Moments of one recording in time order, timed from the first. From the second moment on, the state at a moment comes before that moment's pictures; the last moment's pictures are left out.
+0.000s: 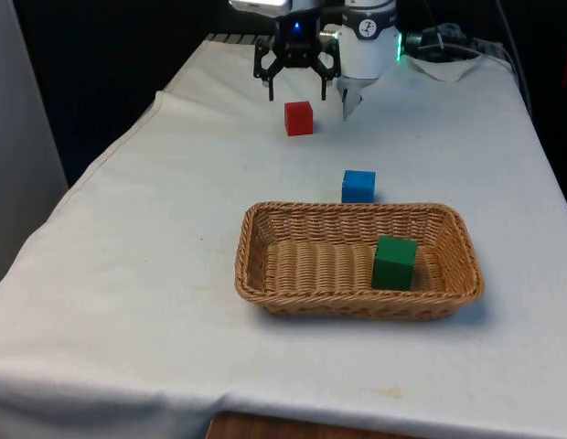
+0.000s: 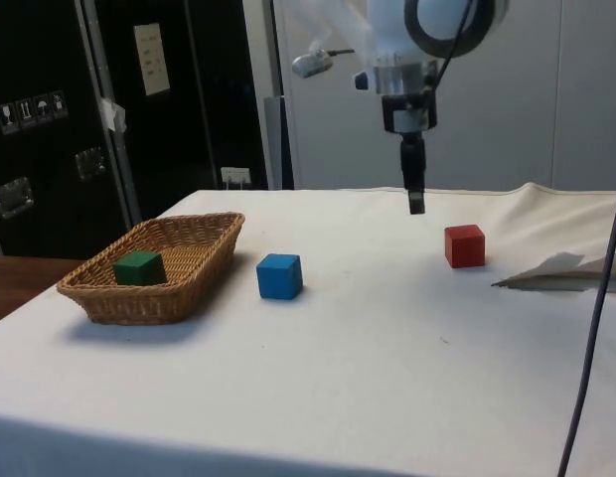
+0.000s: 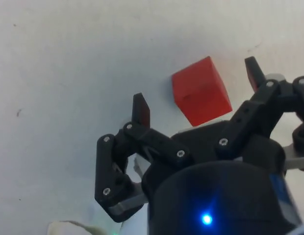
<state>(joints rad) 0.31 -0.11 -0.64 -2.74 -0.20 2.62 -0.30</state>
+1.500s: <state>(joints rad) 0.31 -0.10 -0.80 -2.95 -0.16 2.84 -0.58</state>
